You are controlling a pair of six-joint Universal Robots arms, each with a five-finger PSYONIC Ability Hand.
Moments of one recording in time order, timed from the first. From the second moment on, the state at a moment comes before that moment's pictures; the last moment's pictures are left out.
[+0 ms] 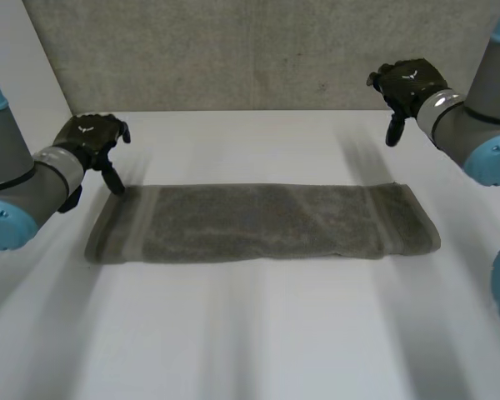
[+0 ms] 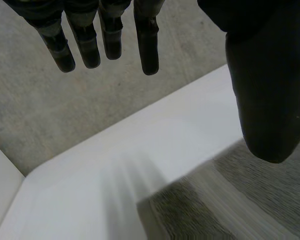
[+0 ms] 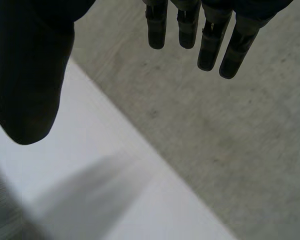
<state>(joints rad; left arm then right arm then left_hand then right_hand) 4.54 -2.17 -1.16 3.11 -1.41 3.37 1.83 -0.54 0.17 0.51 1.39 2.66 0.25 0.24 0.24 0.24 0.05 0.23 0.24 0.24 0.25 0.06</state>
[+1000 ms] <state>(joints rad) 4.58 -1.97 -1.63 3.29 -1.39 3.51 1.65 -0.96 1.50 -0.07 1.32 2.64 0.25 0.24 0.24 0.24 0.05 0.80 0.80 0.78 0.78 0.61</state>
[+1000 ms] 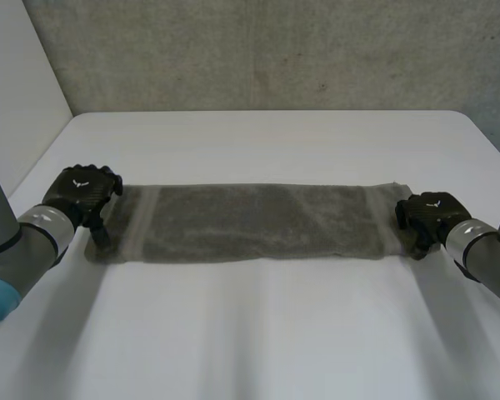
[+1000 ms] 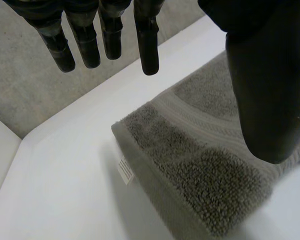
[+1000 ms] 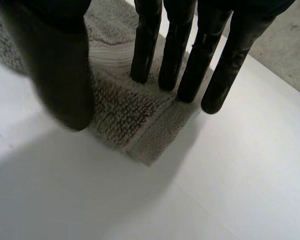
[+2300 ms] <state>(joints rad) 4.42 -1.90 -1.50 3.28 -1.34 3.34 2.16 -0.91 0.97 0.22 1.45 2.67 0.25 0.24 0.24 0.24 0.05 0.23 0.24 0.24 0.25 0.06</state>
